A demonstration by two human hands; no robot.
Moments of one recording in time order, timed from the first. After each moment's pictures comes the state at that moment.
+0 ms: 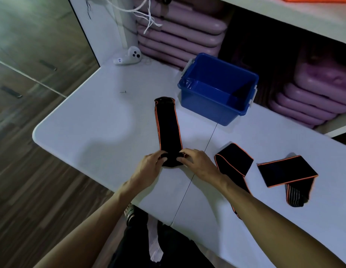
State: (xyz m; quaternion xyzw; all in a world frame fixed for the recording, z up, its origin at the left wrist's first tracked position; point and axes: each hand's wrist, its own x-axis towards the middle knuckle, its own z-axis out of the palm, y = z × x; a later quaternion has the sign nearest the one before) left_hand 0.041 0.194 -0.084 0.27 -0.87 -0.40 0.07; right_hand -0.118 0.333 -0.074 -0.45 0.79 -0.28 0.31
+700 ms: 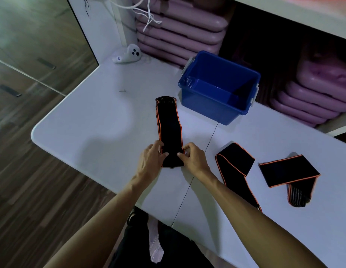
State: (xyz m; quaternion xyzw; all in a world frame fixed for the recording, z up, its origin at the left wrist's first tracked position) left_hand 0.020 0.190 -0.090 0.34 -0.86 -0.36 0.10; right_hand -0.104 0.309 -0.080 -0.28 0.85 -0.34 0.29
